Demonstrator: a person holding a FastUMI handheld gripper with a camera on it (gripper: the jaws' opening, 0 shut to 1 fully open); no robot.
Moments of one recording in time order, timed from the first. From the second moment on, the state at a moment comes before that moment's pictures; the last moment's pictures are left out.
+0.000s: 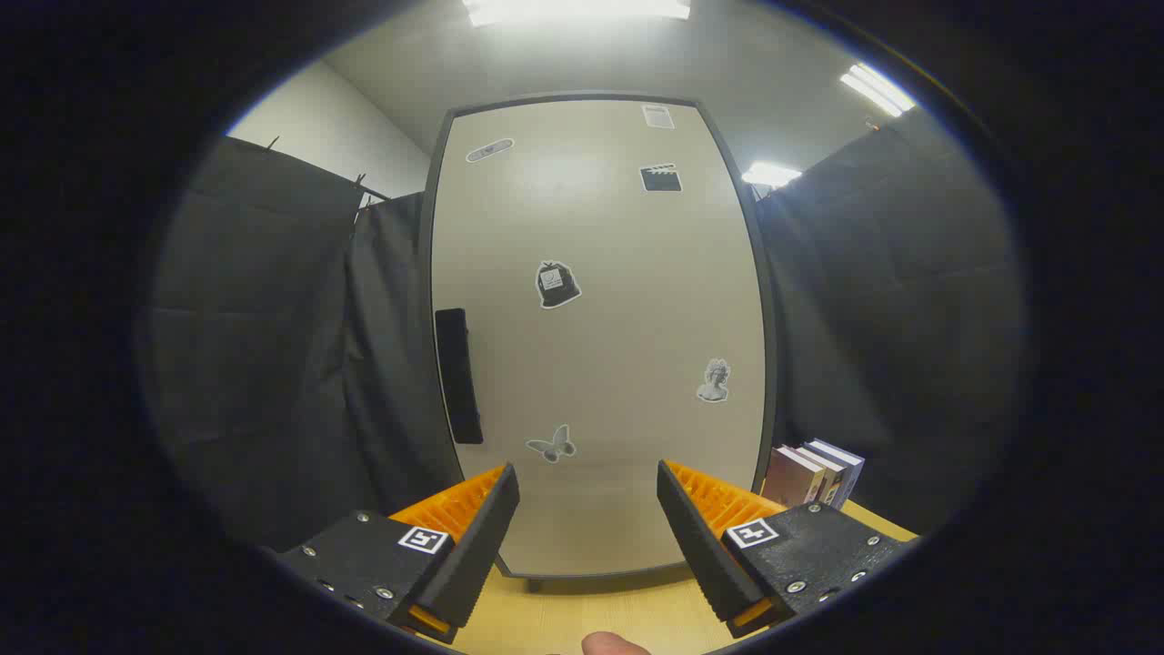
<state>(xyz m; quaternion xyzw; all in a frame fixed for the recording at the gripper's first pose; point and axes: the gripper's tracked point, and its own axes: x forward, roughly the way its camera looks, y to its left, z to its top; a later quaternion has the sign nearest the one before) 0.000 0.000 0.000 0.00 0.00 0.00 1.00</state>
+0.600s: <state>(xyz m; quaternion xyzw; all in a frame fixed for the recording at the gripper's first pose) 0.016 -0.003 0.006 -0.01 -0.01 0.00 1.00</state>
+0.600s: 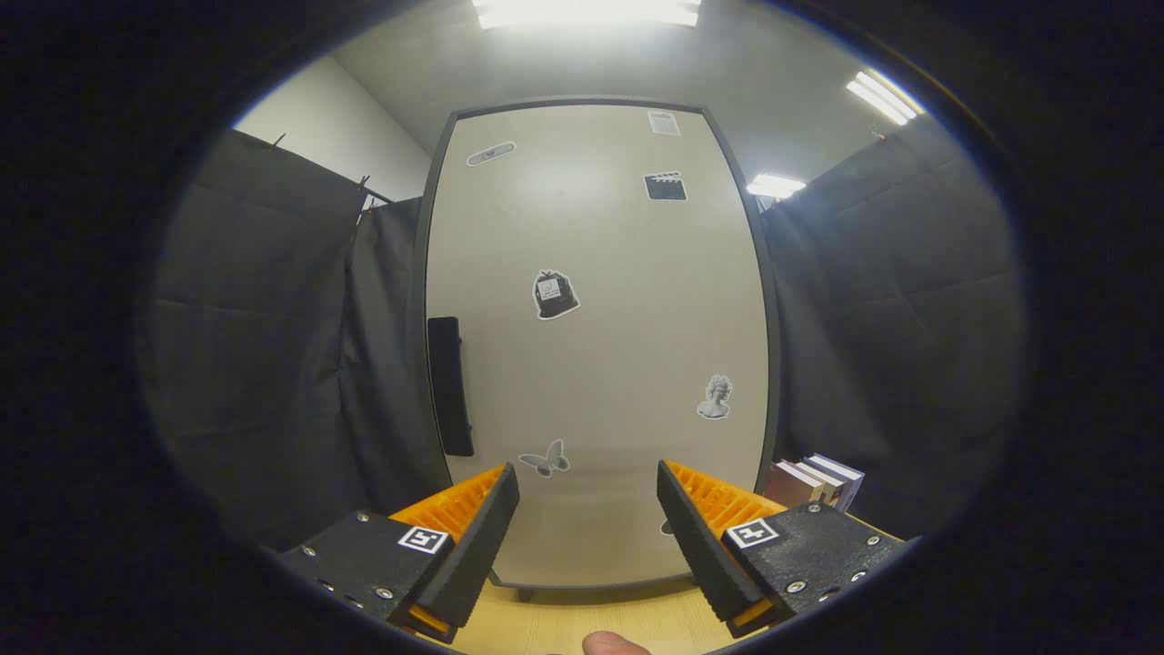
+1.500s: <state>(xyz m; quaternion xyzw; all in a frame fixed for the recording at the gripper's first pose) 0.025 0.000 -0.020 0.00 0.03 0.00 1.00</state>
